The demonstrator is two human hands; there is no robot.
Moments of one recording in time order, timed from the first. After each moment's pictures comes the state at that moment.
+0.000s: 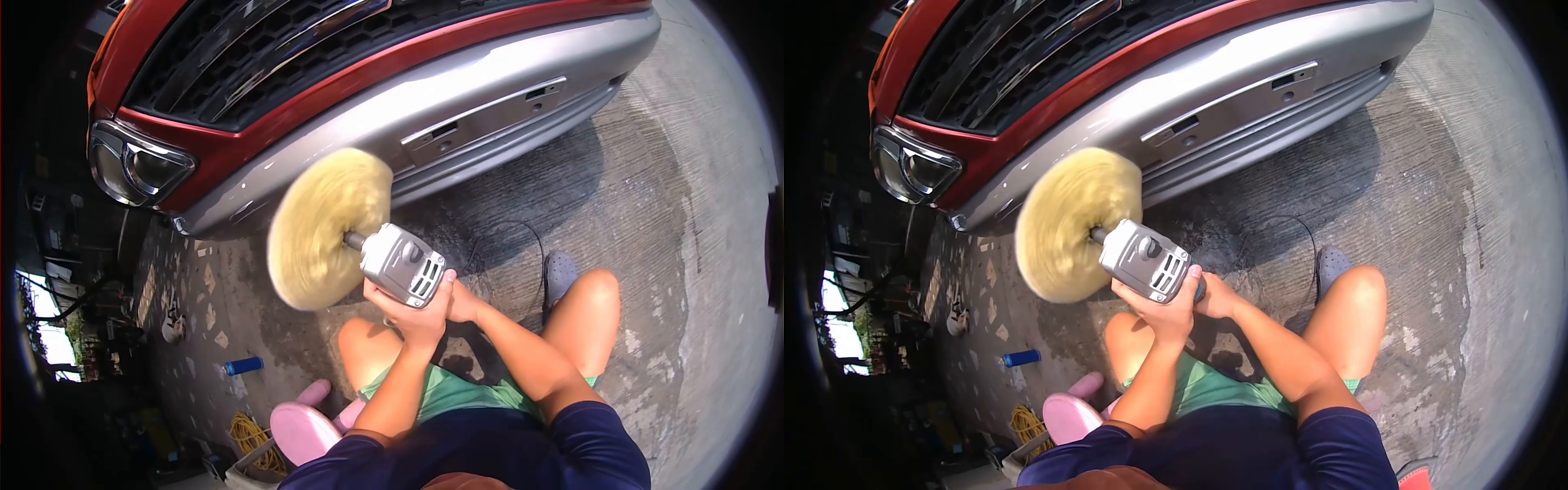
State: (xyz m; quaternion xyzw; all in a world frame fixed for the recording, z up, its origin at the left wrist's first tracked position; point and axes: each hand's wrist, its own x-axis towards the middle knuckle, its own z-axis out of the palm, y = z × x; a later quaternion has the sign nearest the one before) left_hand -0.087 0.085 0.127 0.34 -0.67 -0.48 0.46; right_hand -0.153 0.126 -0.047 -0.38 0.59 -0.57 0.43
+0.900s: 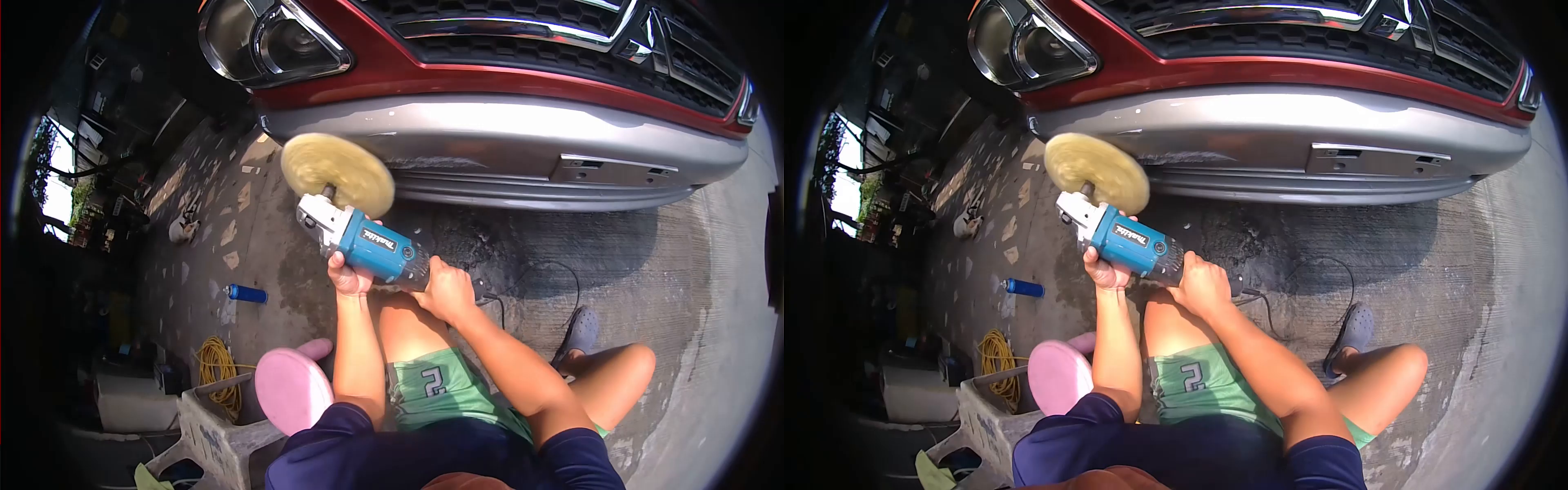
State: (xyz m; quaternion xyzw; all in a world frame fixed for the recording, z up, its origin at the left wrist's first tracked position) left_hand 0.094 -0.127 0.111 0.11 -0.38 -0.78 0.48; right_hand -0.069 0.023 0.103 -0.53 0.75 -0.32 0.24
